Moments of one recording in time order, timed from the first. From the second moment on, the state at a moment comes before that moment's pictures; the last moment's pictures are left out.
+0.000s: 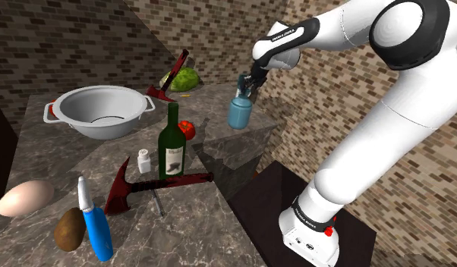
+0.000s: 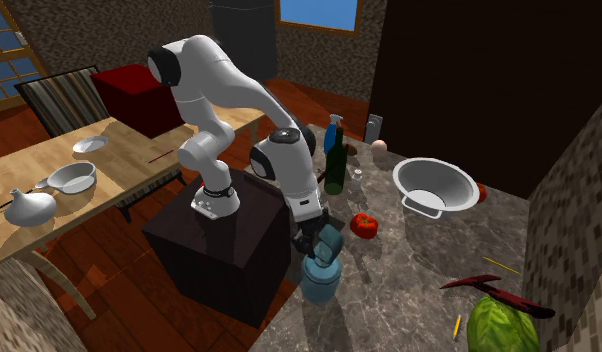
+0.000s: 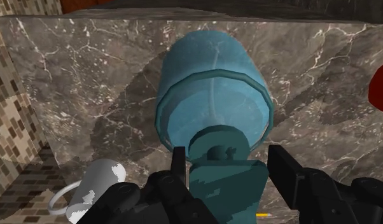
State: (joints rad) arm -0.07 -0.08 -0.37 -2.27 0.04 2.49 -0.24
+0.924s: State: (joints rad) arm -0.08 -0.15 -0.35 -2.16 0.00 2.31 -0.20
